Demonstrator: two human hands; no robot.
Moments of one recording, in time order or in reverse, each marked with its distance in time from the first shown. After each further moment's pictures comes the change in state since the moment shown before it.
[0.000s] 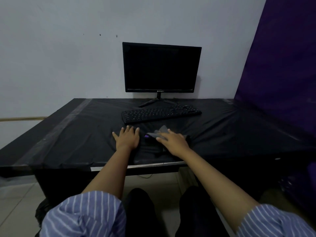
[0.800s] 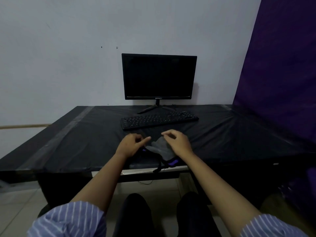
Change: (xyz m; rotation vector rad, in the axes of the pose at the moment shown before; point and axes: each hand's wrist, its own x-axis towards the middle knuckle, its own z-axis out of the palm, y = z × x) left_hand -0.020 0.009 -0.011 -0.348 0.102 0.403; right_hand -0.016 0.017 -0.023 0.557 0.263 0.097
